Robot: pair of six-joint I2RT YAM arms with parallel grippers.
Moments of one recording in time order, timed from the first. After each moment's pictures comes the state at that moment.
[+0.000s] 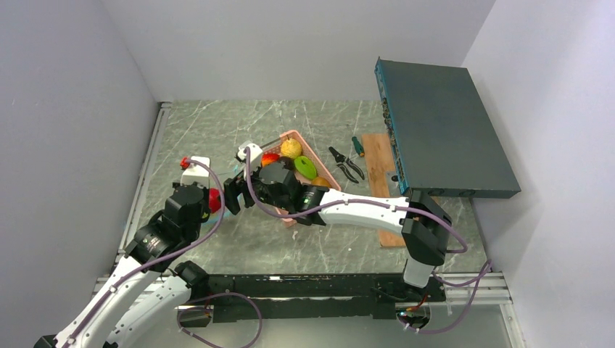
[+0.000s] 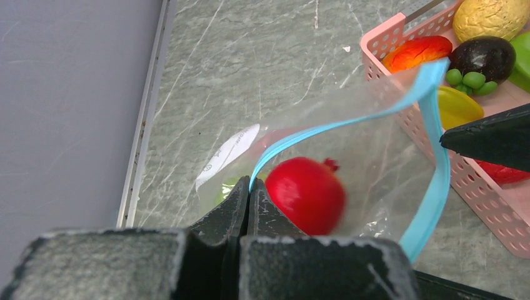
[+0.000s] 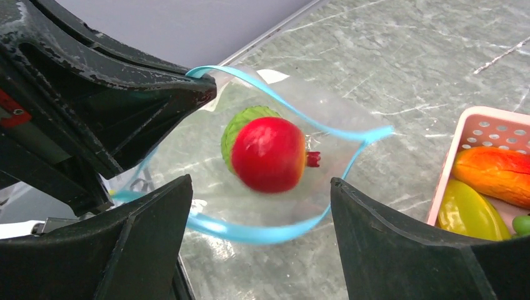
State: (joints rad) left arm -0.60 0.55 0.74 -0.62 -0.69 -0.06; right arm 1.16 1.74 1.31 0.24 0.07 0.30
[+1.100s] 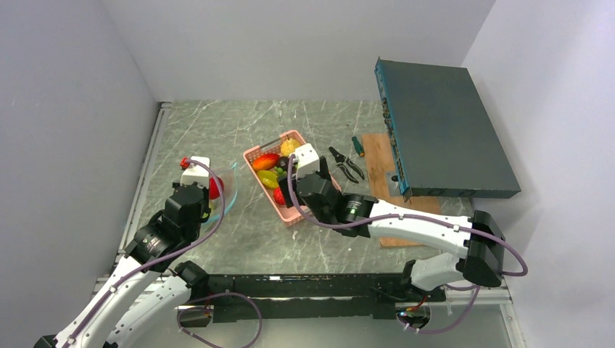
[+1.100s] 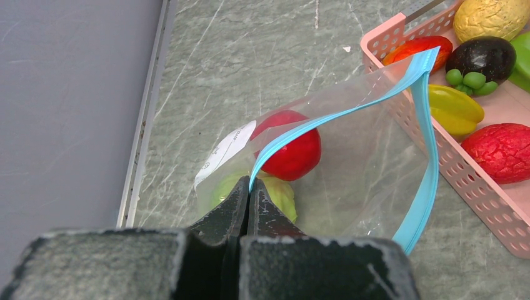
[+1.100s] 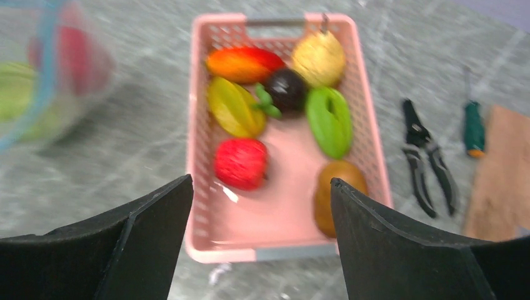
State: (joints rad) left arm -0.60 0.55 0.74 -0.62 -0.69 -0.06; right arm 1.16 1.35 1.06 -0.09 0.62 0.24
